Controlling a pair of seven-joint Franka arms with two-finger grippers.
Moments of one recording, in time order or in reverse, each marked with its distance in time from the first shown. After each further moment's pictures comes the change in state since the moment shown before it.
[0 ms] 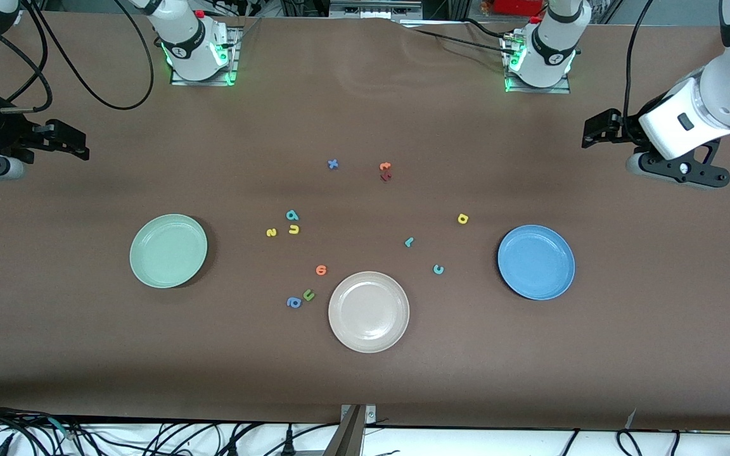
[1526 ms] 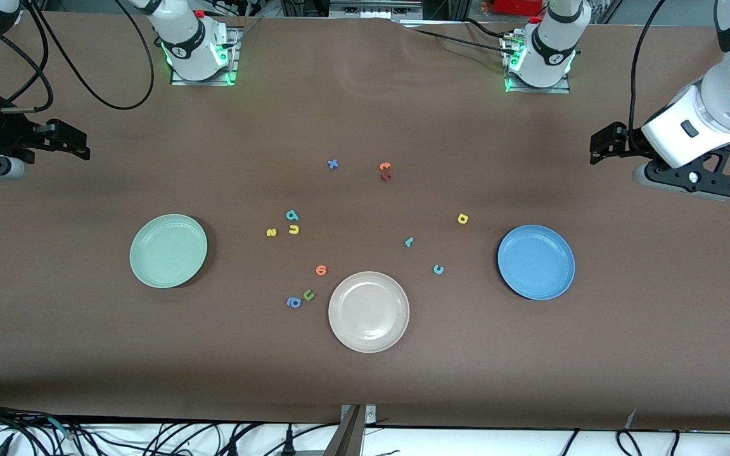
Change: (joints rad) left arm 0.010 0.026 -0.014 0.033 0.081 0.068 0.000; right arm 0.000 0.000 0.002 0.000 0.000 0.000 0.000
